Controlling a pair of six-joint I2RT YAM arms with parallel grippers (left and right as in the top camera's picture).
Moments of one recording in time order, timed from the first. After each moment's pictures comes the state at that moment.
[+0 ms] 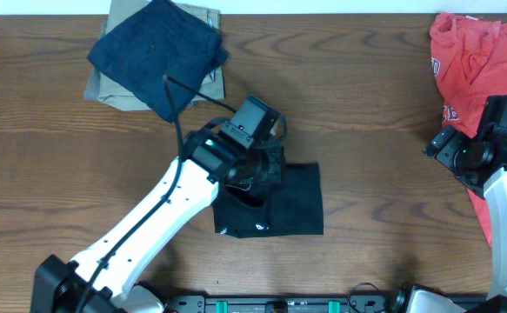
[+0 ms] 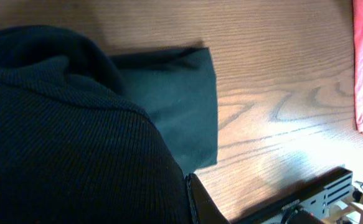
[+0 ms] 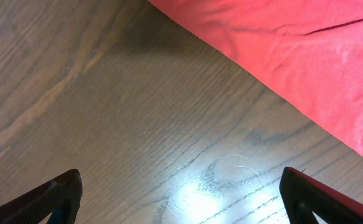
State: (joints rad) left arm -0.66 1.51 1.26 -0.87 0.25 -0.63; right arm -0.30 1.35 1.07 -0.92 0.08 0.45
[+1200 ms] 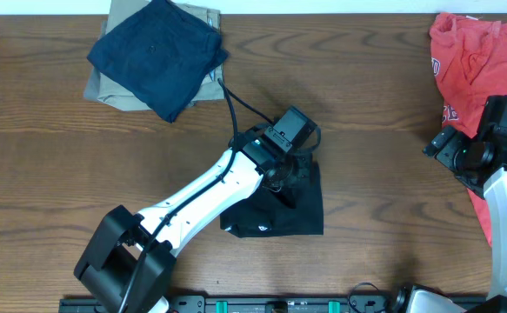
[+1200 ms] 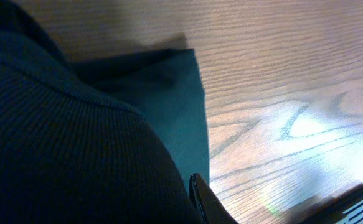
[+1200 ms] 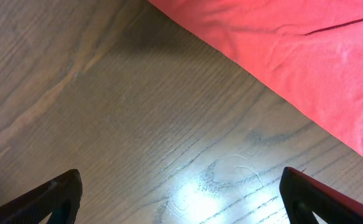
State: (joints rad) left arm -0.76 1.73 1.26 -0.68 0.23 -0.71; right arm -0.30 1.35 1.07 -0.92 0.08 0.45
